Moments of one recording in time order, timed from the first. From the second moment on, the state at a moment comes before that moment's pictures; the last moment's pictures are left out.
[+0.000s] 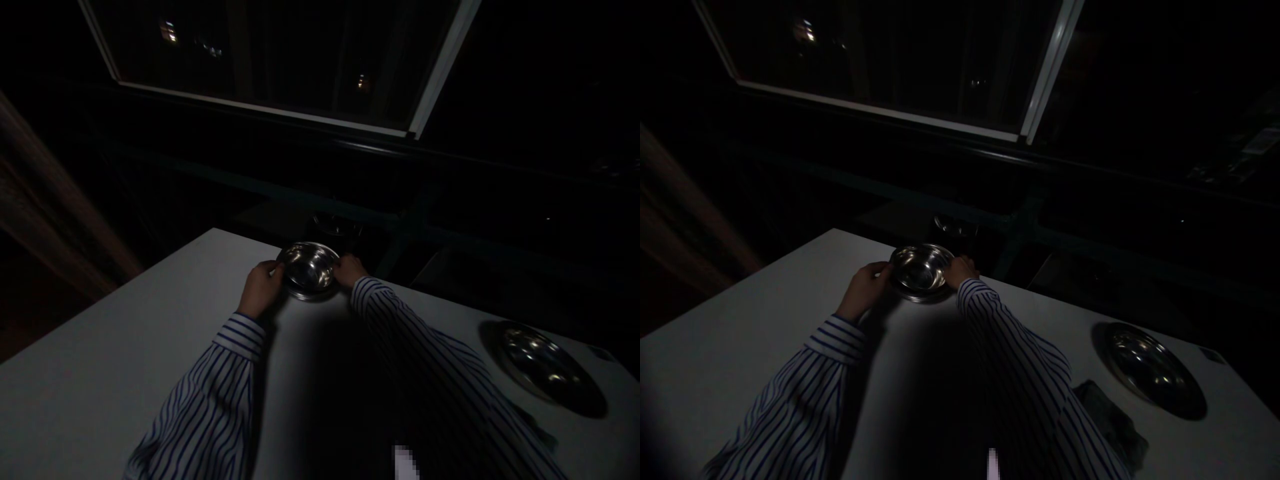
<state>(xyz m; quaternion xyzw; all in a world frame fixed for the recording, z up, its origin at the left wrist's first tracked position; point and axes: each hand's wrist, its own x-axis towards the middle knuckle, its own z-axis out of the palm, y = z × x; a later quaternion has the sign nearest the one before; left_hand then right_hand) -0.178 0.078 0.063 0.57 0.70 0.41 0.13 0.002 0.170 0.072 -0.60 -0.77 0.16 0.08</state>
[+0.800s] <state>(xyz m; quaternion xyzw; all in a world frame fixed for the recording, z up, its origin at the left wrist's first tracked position) -0.167 0.074 0.070 0.42 0.63 0.56 0.34 -0.002 0.165 0.068 -0.60 -0.78 0.16 0.08</state>
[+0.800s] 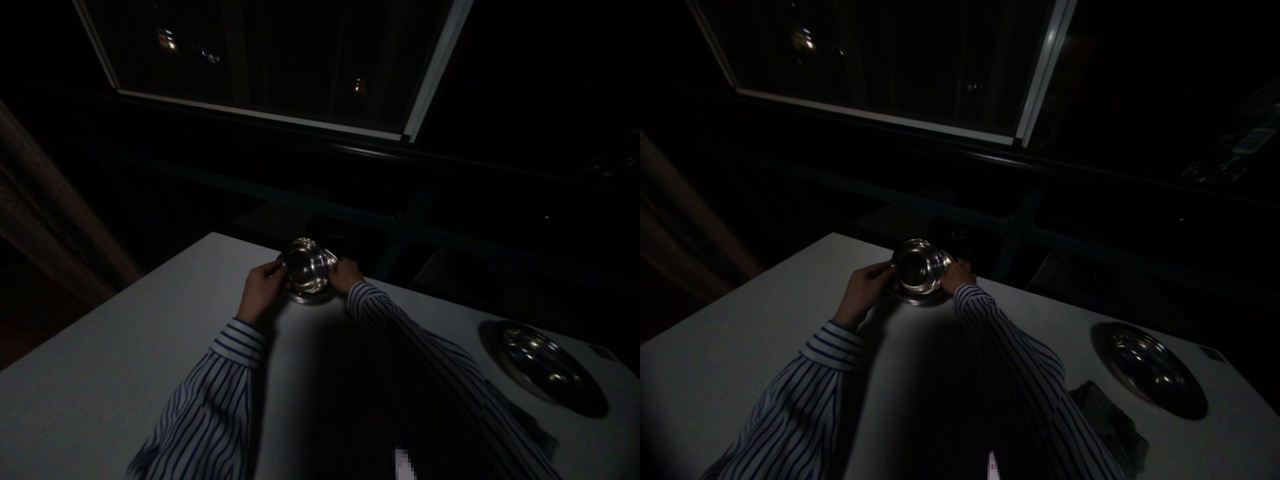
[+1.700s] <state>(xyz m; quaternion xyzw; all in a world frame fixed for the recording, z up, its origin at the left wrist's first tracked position) -0.167 0.064 0.092 0.39 0.51 0.65 0.40 0.037 0.159 0.099 -0.51 -0.75 0.23 0.35</state>
